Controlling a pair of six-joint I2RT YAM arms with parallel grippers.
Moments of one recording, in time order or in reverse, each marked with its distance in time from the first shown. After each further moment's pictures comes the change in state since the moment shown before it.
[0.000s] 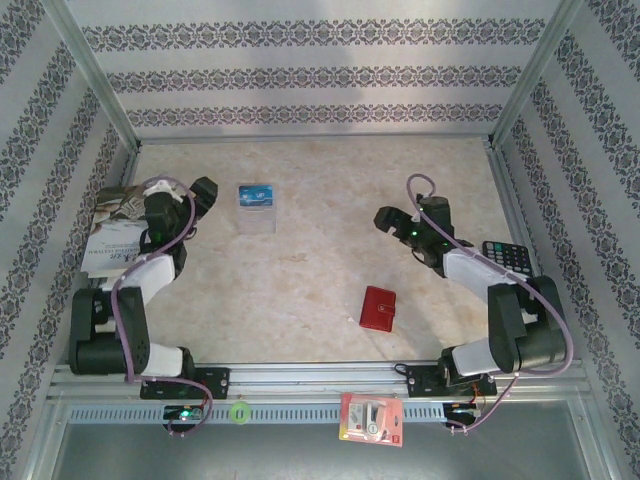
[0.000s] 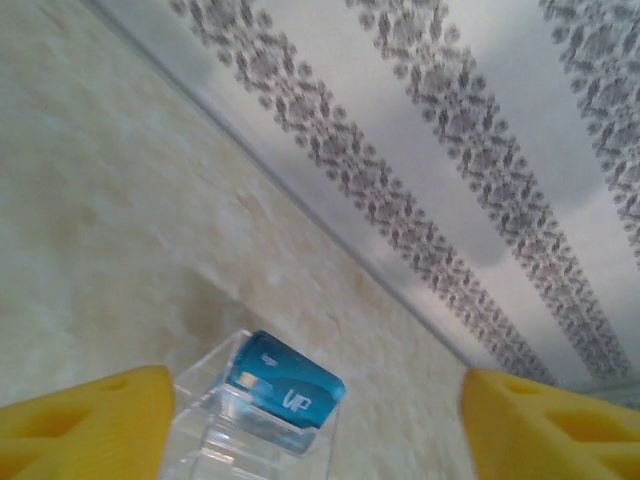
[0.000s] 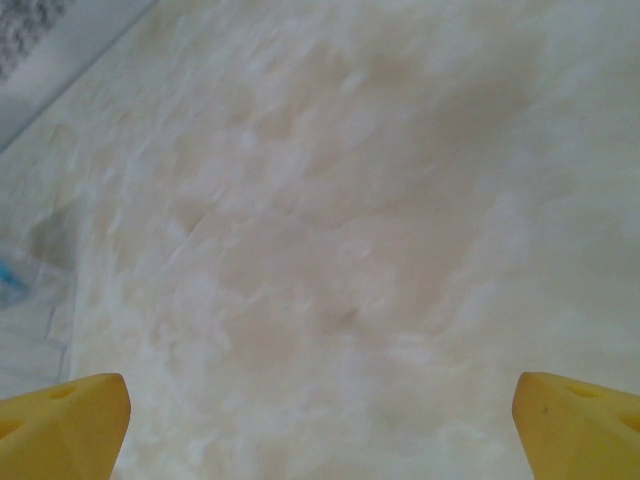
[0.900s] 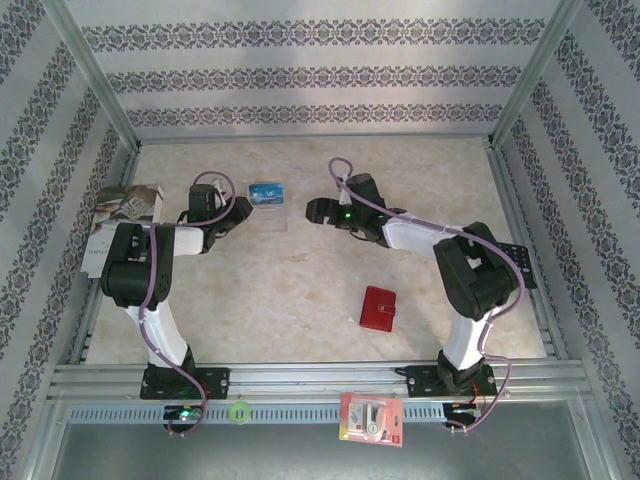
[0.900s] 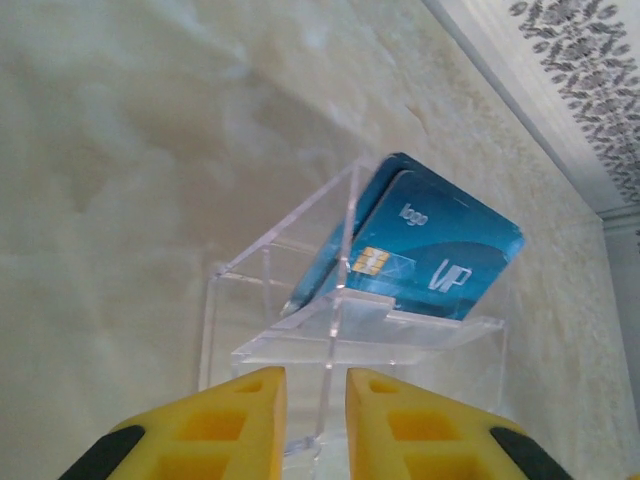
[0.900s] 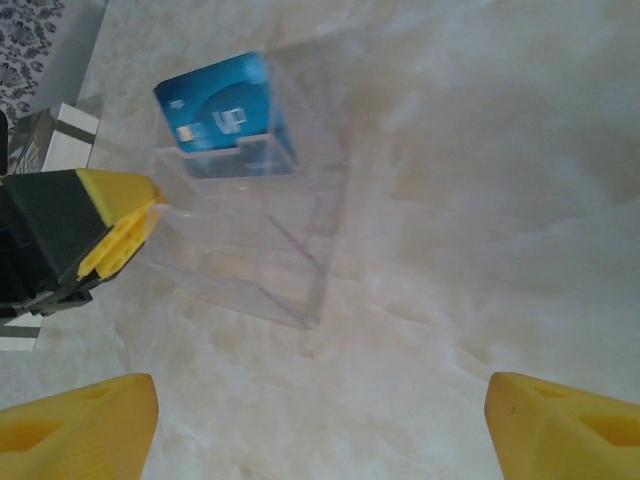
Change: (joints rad) left arm -0.144 0.431 0.211 -0.092 0.127 0.135; right arm 0.360 0.440 0.473 -0.006 -0.061 -0.019
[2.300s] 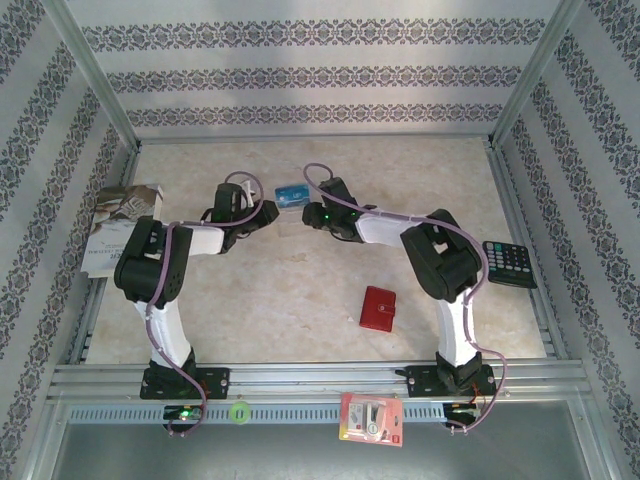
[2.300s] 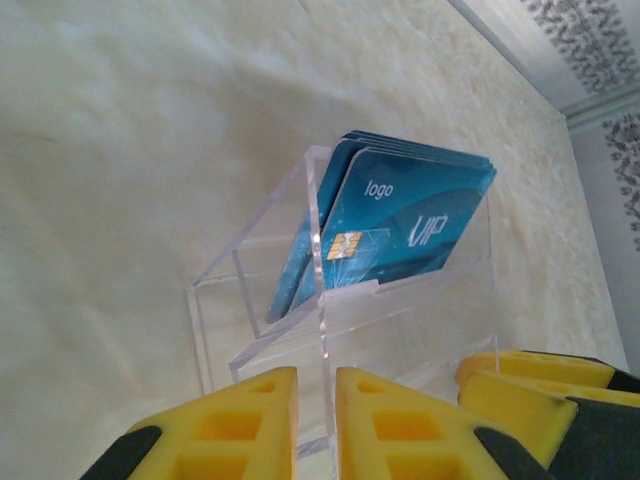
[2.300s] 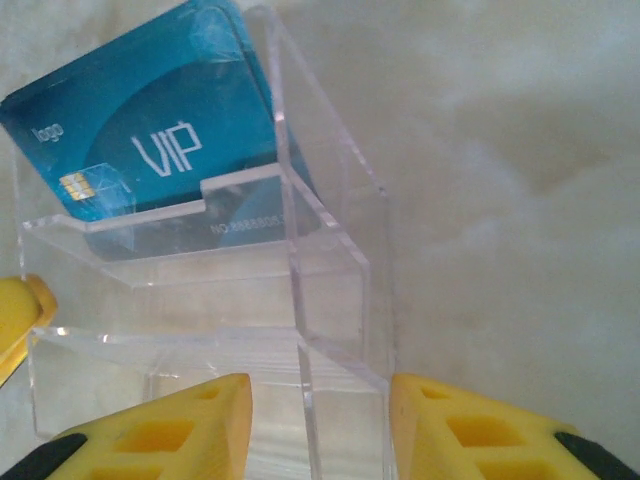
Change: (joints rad) left arm -0.168 0.046 0.047 0.008 0.021 0.043; right arm 0.042 0.138 0.082 -0.072 0.237 0.068
